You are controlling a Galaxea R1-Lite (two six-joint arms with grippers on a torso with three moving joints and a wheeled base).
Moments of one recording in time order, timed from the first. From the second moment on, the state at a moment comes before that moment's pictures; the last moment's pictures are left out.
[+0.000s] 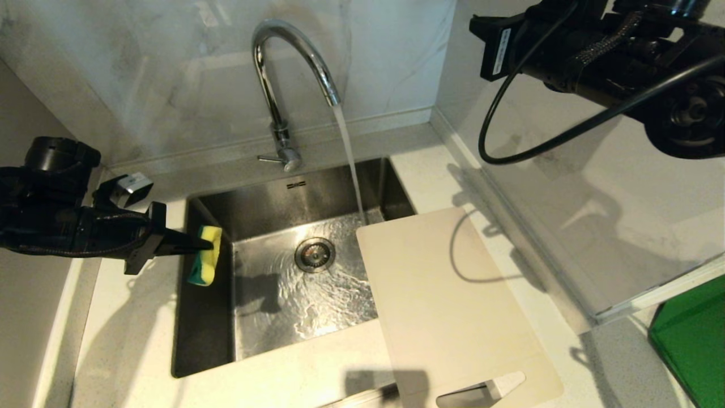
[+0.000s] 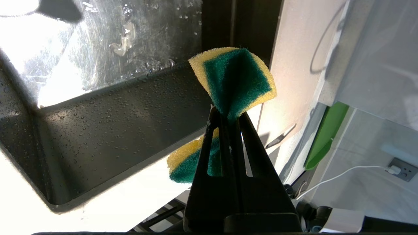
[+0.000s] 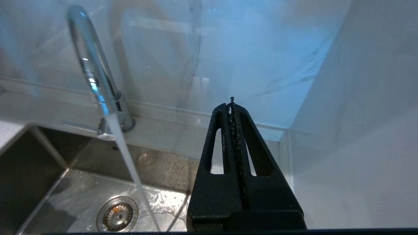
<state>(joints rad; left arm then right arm) -0.03 1.71 -1.25 0.28 -0.66 -0.46 0.26 1.74 -1.67 -0.38 0.24 -0.19</state>
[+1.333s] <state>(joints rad) -0.04 1.75 -1.24 0.28 -0.66 -0.46 0.03 0.84 -0.68 -0.38 0.25 -0.11</state>
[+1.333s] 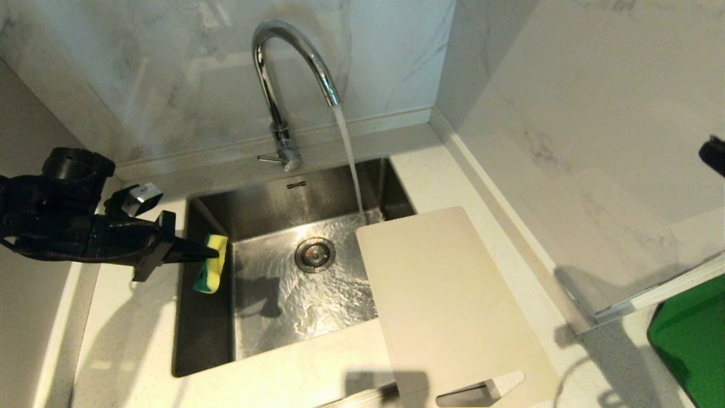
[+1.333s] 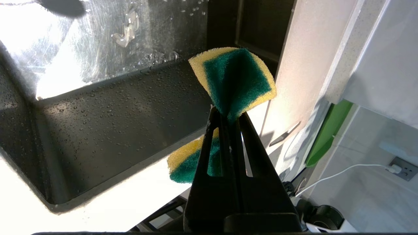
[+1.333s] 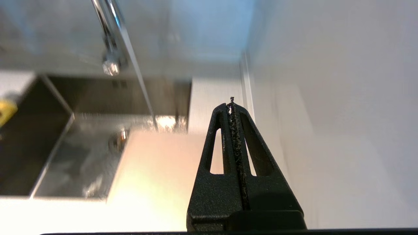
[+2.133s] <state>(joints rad) -0.06 1.75 -1.24 0.27 -0.66 -0.47 -0.11 0.46 -0.16 -0.38 0.26 -0.04</state>
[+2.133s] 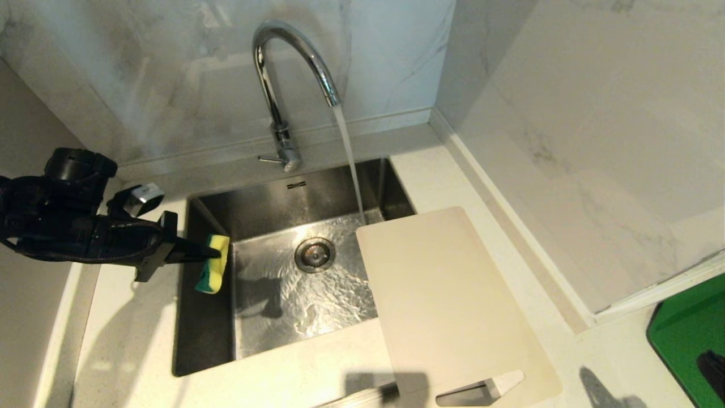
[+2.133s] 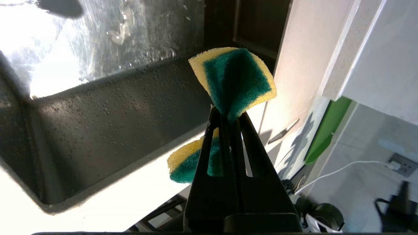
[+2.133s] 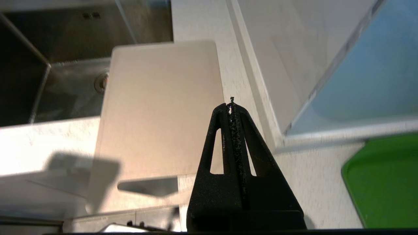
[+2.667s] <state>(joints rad) -0.06 1.75 -1.23 0.26 -0.66 -0.47 -0.14 0.30 0.00 -0.22 0.19 -0.10</state>
